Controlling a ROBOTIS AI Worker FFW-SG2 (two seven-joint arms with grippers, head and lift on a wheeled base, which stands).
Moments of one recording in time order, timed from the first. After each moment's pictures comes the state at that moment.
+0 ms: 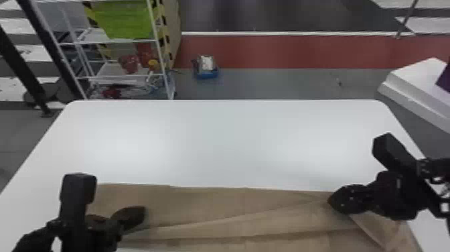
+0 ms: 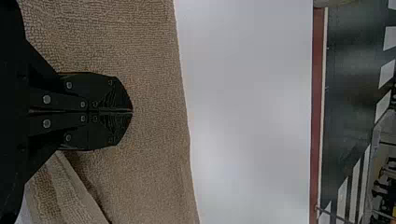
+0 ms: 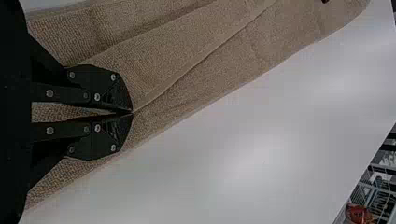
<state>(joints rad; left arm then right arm) 0.41 0.00 0.19 -2.25 -0.33 1.01 -0.71 0.08 -0.45 0.01 -1.93 0.47 0.67 1.36</state>
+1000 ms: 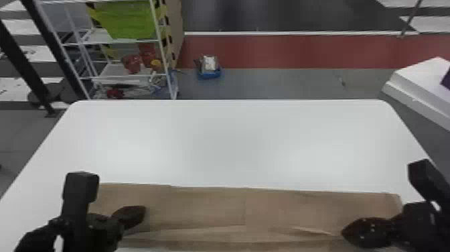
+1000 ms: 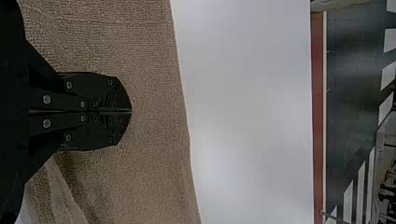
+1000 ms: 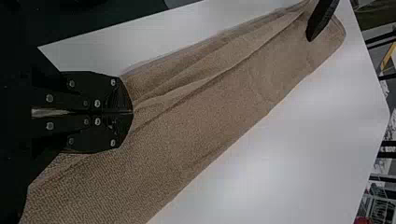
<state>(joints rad) 0.41 0.00 0.19 -2.26 -0.36 1.01 -0.71 0.30 -0.51 -0.10 -2.11 0.29 0.75 1.36</state>
